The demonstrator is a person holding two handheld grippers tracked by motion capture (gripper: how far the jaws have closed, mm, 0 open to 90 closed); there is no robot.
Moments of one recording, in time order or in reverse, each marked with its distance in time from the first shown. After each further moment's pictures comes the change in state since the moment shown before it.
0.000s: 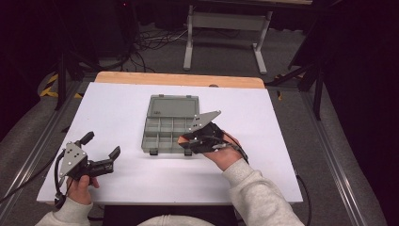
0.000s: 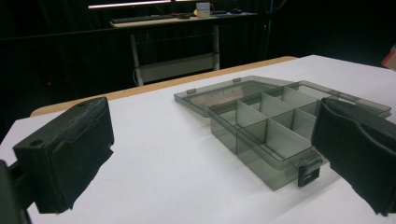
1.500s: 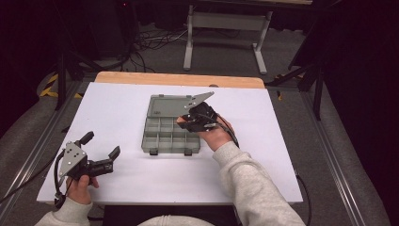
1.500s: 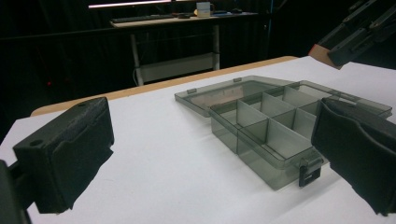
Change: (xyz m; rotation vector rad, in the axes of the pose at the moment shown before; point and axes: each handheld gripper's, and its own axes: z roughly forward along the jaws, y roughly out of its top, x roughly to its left) left arm 0.001 0.000 0.000 -0.002 -0.003 0.000; right arm -0.054 0.018 0.028 0.025 -0.108 0.101
